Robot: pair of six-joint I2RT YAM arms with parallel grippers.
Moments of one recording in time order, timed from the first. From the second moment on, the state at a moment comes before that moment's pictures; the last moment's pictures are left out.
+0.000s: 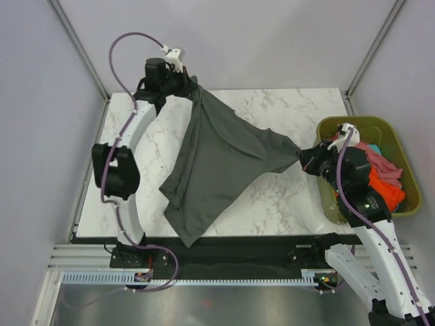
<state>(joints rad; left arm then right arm) -0.20 1.84 1.75 -0.21 0.37 -0.15 0.26 0.67 0.93 -0.51 -0.04 0.56</state>
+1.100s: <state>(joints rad) -0.44 1.40 0.70 -0.24 0.15 -0.61 0.26 0.89 0.75 -0.47 0.16 0.56</state>
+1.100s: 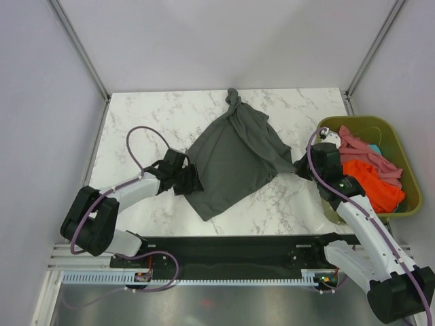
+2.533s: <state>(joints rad) -0.20 1.33 0.88 -0.52 -0.10 -0.62 0.38 1.12 0.70 -0.55 0.18 0.64</state>
